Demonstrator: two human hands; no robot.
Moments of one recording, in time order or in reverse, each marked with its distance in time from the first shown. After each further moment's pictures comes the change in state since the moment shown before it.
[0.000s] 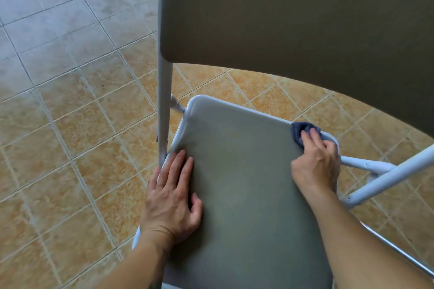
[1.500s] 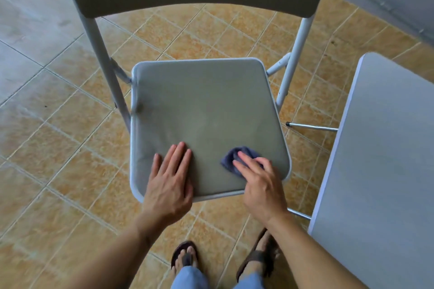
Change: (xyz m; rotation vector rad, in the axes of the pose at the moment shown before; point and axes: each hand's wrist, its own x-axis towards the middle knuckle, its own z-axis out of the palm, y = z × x) left_hand -0.096 -0.003 0.007 0.022 -0.166 0.495; right_hand -0.285 0.000 -0.024 0.159 -0.080 -0.076
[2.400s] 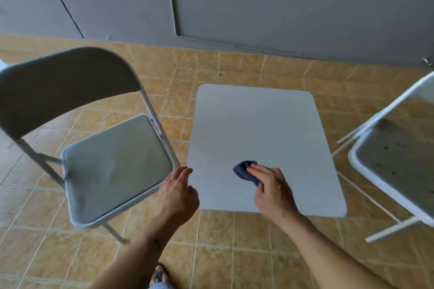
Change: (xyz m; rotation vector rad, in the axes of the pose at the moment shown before) left_hand -0.100 0.378 -0.130 -0.143 -0.090 0.111; right_hand -0.290 0.121 -0.299 0.268 0.327 0.438
